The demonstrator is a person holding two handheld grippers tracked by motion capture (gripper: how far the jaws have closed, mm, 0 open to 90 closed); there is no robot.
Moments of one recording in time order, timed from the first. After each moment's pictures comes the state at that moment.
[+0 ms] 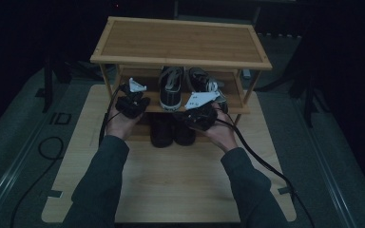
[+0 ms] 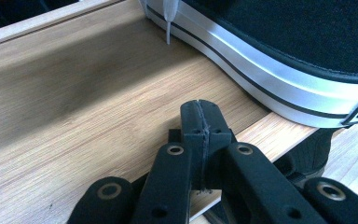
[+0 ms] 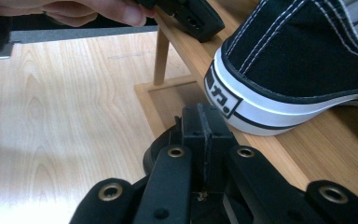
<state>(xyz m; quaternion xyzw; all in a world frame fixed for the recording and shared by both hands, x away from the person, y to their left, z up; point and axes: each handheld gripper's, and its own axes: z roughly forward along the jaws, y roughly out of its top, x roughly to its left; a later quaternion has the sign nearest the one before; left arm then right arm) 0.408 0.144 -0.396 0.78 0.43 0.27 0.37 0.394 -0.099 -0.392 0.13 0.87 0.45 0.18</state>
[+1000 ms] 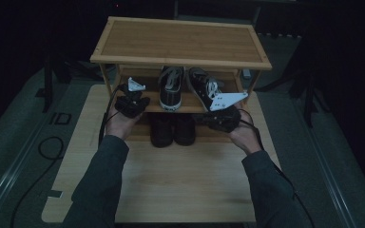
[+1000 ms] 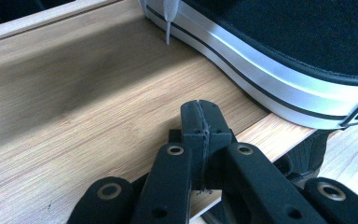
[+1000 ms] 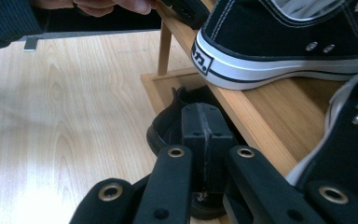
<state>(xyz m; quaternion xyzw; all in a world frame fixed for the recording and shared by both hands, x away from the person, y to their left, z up) 0.409 0.147 -0.396 0.78 0.43 0.26 0.38 0.383 -0.159 -0.377 0.12 0.87 0.46 0.16</state>
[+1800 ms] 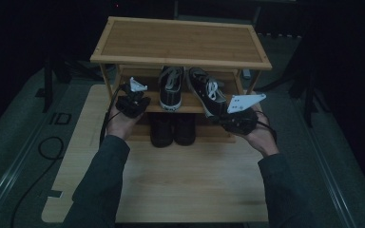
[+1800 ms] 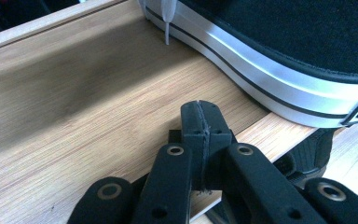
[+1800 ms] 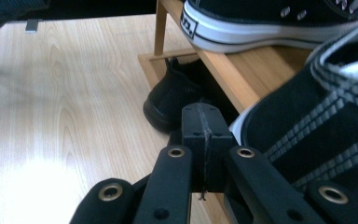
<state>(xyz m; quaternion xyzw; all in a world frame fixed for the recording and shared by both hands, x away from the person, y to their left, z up) 0.409 0.142 -0.395 0.78 0.42 0.27 0.37 0.377 -0.200 -0.374 0.12 0.88 0.44 0.16</state>
